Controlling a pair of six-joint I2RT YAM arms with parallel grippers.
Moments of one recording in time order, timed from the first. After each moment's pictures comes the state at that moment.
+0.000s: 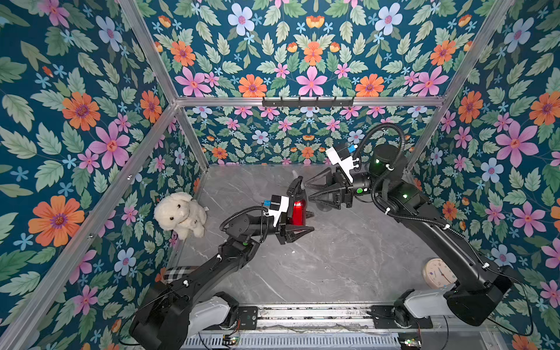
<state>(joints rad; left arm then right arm) -0.60 1.15 0.63 1.01 1.00 -0.49 0.62 1.41 1.61 -0.23 -1.10 0.23</state>
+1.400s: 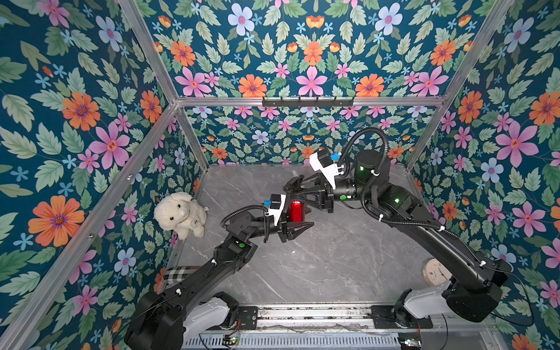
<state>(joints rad) -0.60 1.07 0.65 0.75 0.83 -0.31 0.79 1.42 1.61 -0.30 -0.71 0.09</state>
